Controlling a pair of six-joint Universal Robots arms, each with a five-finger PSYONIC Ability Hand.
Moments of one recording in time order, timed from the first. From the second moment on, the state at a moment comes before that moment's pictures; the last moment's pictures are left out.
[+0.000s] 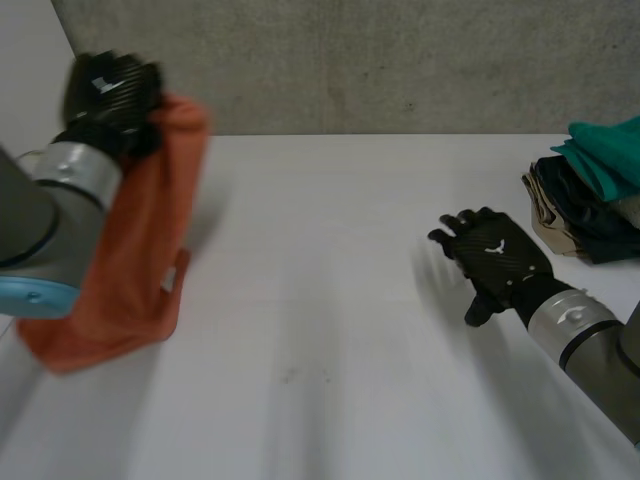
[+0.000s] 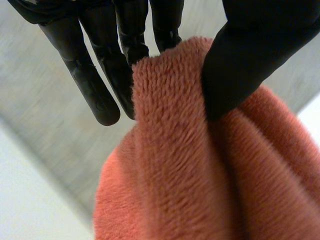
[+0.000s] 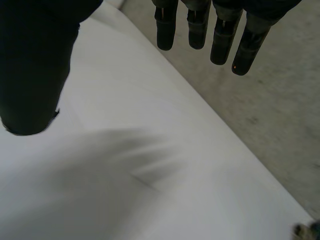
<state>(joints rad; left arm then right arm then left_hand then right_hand) 4.43 -1.85 -1.47 3.55 -1.50 3.49 1.77 -1.31 1.90 -0.38 1.13 2.60 1.08 1.18 1.19 1.20 0.93 0.21 0.22 0.21 0.24 0.06</state>
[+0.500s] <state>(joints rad) 3.93 -2.04 -1.44 3.34 -1.64 3.32 1.73 -1.34 1.88 -0.38 1.20 2.60 0.19 0.22 0.23 0.22 0.05 0.21 0.22 0.21 0.24 0.06</state>
